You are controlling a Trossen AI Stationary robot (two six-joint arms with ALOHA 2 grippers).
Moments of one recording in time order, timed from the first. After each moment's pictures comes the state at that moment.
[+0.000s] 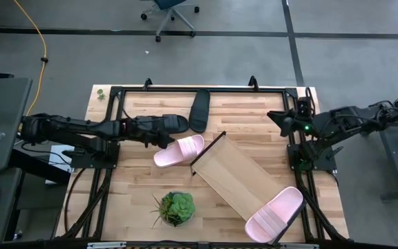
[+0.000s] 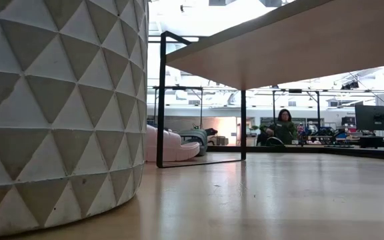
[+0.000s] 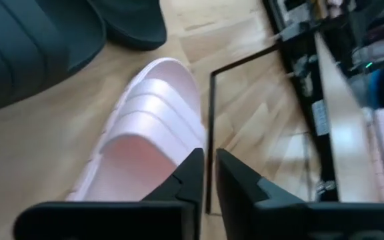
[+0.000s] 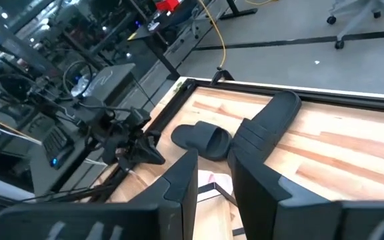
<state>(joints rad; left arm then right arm) 0.27 1.06 0.45 0.03 0.03 -1.03 0.34 0.72 1.05 -0.79 0.80 0.99</state>
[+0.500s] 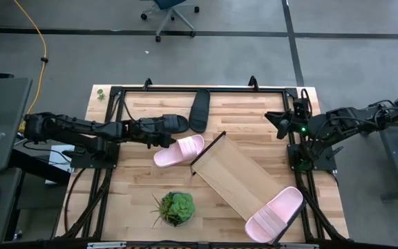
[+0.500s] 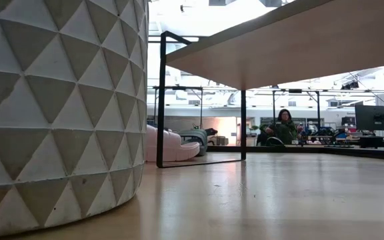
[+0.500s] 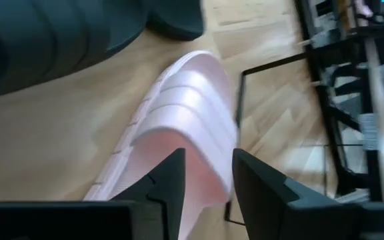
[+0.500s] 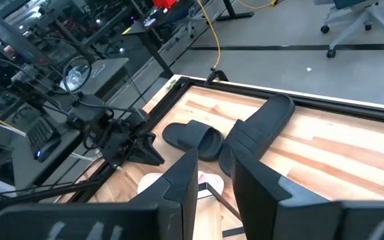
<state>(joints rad) 0.27 1.14 0.41 0.07 0.00 -1.10 0.34 0.74 1.05 -0.79 0.81 0.94</state>
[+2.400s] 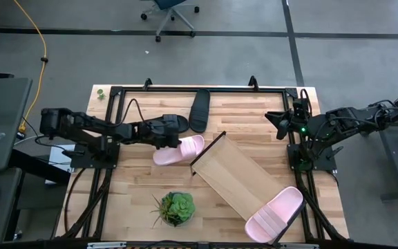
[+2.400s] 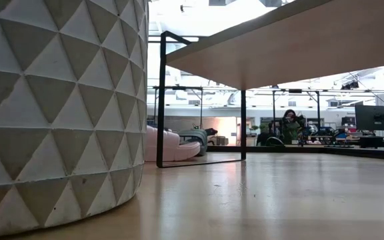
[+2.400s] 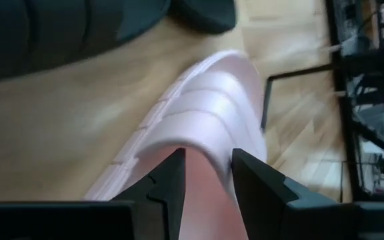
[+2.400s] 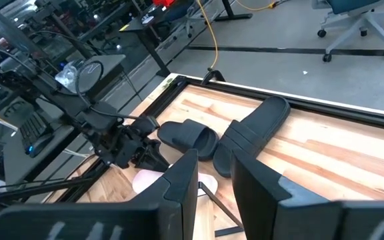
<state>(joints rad) 0.27 1.38 0.44 0.24 0.01 -1.17 0.34 0.74 1.05 -0.80 0.82 0.92</state>
